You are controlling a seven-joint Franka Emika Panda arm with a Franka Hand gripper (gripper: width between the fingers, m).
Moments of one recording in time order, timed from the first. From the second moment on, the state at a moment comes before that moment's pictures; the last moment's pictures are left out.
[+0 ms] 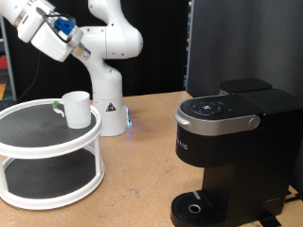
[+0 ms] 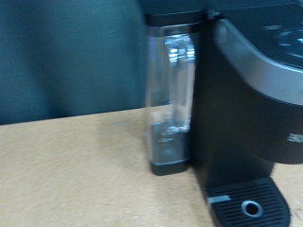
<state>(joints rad) -0.17 -0.53 -0.51 -2.49 0.55 1.63 -1.26</state>
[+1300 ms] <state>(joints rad) -0.29 -0.54 -0.73 -2.45 0.43 1.47 -1.31</state>
